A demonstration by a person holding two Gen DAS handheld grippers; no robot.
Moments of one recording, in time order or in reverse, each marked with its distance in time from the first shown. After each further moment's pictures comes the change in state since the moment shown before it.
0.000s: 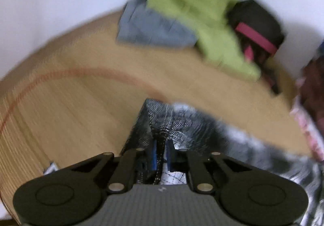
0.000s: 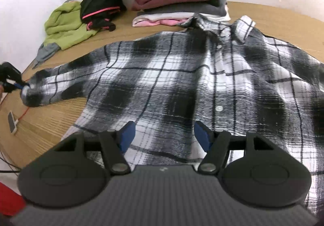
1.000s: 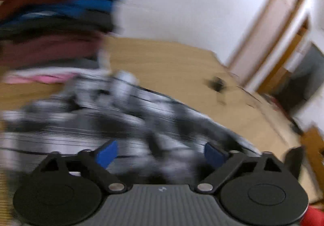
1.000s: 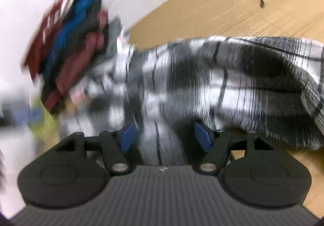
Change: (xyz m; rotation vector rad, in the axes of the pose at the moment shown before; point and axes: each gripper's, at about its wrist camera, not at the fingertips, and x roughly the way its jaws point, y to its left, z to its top) left arm -0.090 -0.454 -0.211 0.736 0.085 -0.655; right arm -0.035 -0.299 -0.004 0.641 -0.149 0.118
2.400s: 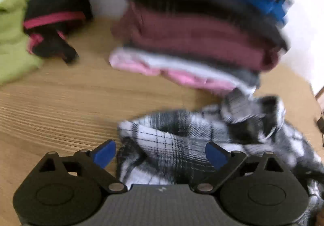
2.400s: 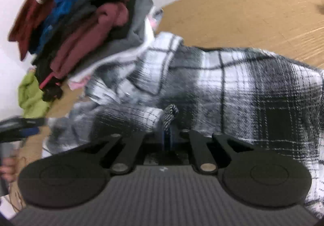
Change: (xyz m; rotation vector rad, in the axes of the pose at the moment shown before) left arm 0.098 0.229 0.031 -0.250 0.091 0.324; right arm 0.141 0.100 0.016 -0.295 0.070 -0.012
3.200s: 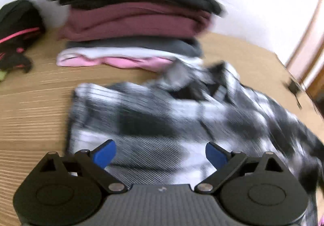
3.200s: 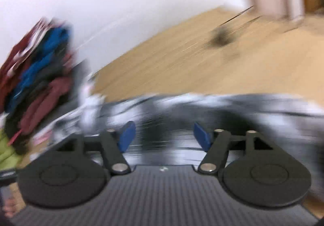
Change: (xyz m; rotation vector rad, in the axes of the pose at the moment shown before) left arm -0.049 -0.079 -0.078 0.252 -0.089 -0.121; right arm -0.180 -0.048 -0.079 0.258 -0.403 -0.532
